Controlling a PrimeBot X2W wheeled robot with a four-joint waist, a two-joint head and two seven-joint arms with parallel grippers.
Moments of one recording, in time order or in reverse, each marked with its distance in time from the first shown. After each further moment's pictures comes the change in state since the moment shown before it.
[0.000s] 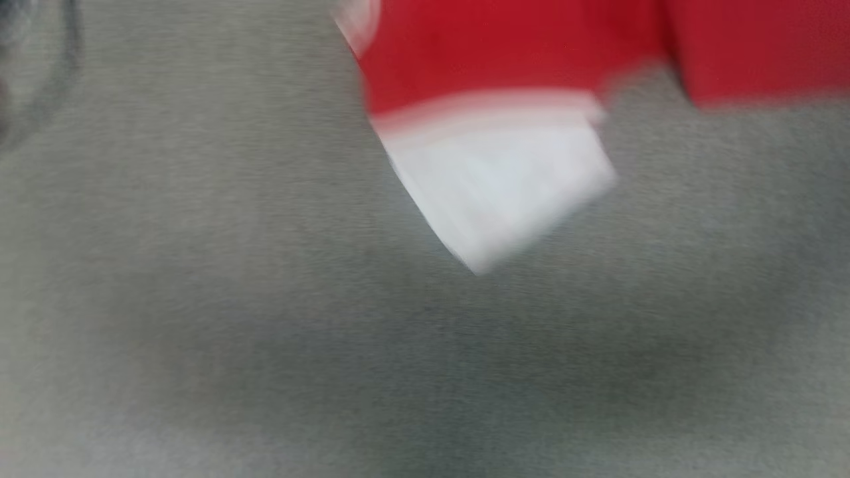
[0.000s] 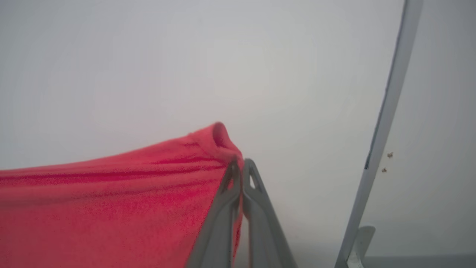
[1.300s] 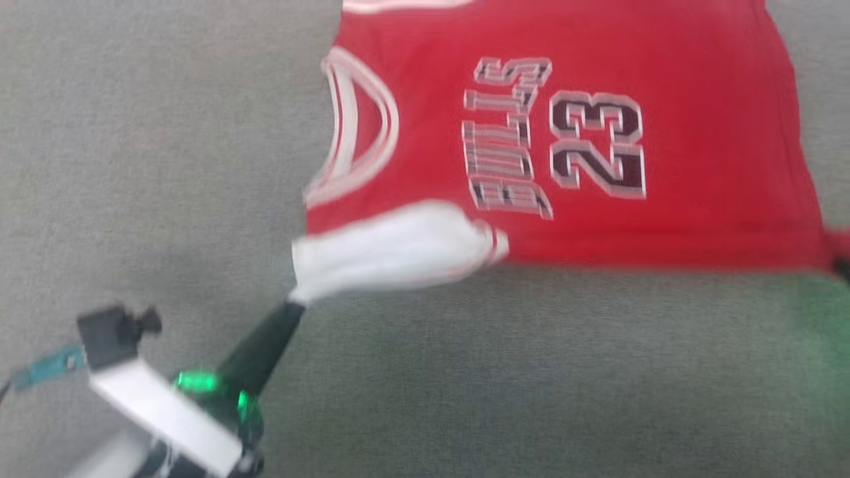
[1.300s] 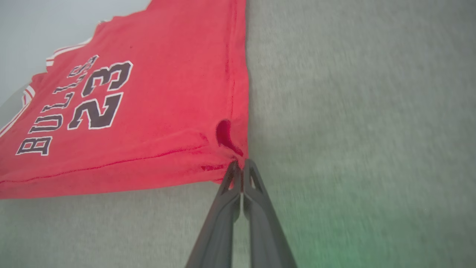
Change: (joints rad) left arm 1.104 0.156 0.021 -0.675 -0.052 0.001 -0.067; right arm 1.171 0.000 -0.126 -0.413 0.370 -0.002 0.163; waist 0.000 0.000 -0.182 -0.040
